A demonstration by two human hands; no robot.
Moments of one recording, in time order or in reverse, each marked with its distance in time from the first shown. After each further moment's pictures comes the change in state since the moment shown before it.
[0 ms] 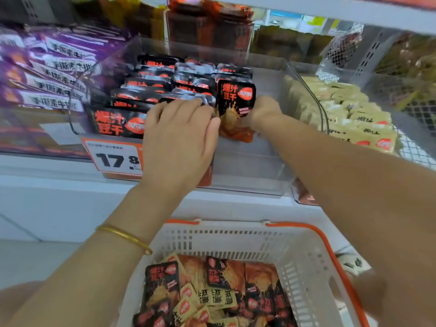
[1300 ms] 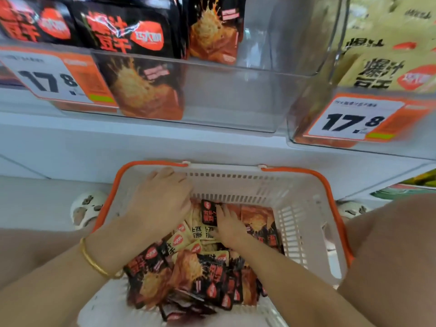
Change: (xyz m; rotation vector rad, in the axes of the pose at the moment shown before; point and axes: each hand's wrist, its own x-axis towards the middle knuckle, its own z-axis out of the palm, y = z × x) left_hand -0.142 0.021 0.050 0.072 -0.874 0.056; right_hand -0.183 0.232 0.277 -0.388 -0.730 -0.150
